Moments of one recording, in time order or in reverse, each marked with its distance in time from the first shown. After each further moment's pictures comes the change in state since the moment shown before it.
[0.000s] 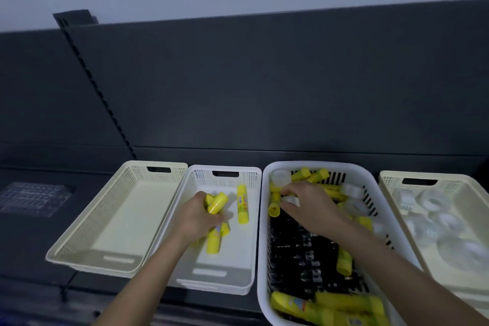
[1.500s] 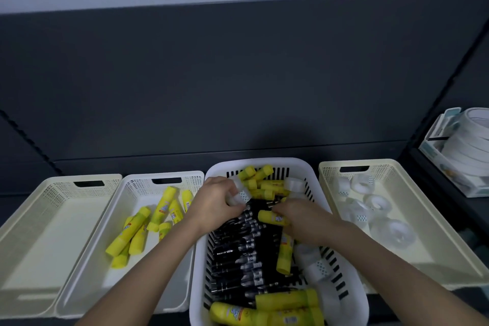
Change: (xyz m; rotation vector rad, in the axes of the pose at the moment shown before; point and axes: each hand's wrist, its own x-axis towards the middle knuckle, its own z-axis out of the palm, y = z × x) left_hand 0.012 0.119 0.086 0.124 -0.094 0.574; right_hand -0.033 0.096 -0.029 -0.303 -0.360 -0.023
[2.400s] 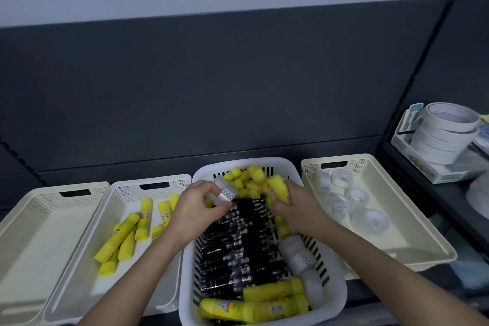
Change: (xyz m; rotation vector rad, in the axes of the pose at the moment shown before) left_hand -0.025 0.017 -0.011 -0.193 0.150 -0.030; right_hand -0.024 0.004 0.004 0.689 0.485 0.164
